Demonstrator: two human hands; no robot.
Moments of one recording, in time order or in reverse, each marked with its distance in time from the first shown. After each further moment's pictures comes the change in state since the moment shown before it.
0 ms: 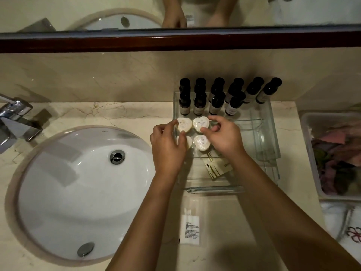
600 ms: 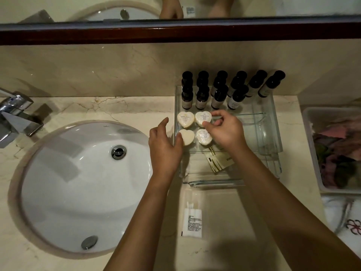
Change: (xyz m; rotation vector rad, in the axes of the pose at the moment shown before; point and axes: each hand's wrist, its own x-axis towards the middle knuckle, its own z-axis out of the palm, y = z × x) left_hand -0.007 -0.021 -0.003 -0.112 -0.013 -0.072; right_hand -0.001 -0.001 0.000 0.006 0.028 0.030
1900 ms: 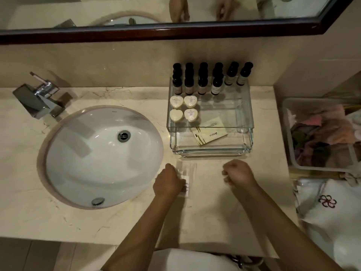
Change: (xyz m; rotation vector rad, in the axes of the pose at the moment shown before) left_hand -0.141 -0.031 0.001 0.531 -0.429 -0.348; right_hand -0.142 0.118 -0.046 0.219 -0.122 0.528
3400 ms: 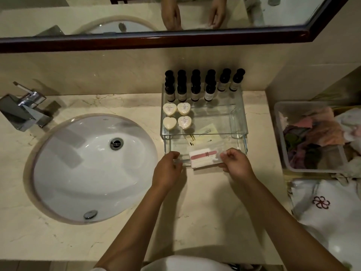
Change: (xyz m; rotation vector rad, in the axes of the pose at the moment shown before) left_hand 0.024 0.027 -0.027 -0.234 0.079 0.342; right_hand 0.016 -0.031 -0.011 0.109 -0.006 -0.275
